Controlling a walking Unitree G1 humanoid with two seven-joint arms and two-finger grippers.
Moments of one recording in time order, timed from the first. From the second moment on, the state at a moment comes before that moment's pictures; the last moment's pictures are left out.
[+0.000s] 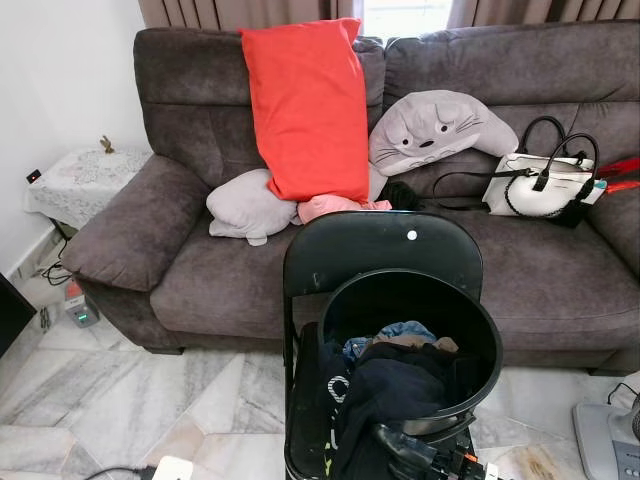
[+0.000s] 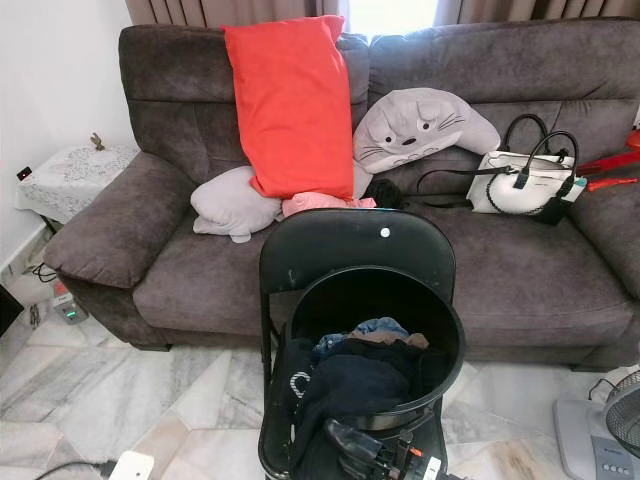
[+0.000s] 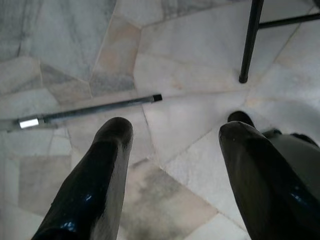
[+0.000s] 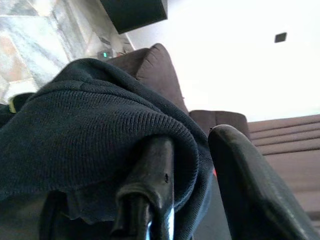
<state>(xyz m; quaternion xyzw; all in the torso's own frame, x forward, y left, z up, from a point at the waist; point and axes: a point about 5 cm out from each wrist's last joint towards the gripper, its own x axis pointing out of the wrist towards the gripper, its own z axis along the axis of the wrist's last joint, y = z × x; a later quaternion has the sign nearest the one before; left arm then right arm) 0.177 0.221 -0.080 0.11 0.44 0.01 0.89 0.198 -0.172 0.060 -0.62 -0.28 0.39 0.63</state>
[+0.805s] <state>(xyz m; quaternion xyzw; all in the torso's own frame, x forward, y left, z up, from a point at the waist) 0.164 0.226 -0.085 0.11 0.47 0.01 0.87 0.232 -0.191 0.075 -0.53 -0.13 0.13 0.83</state>
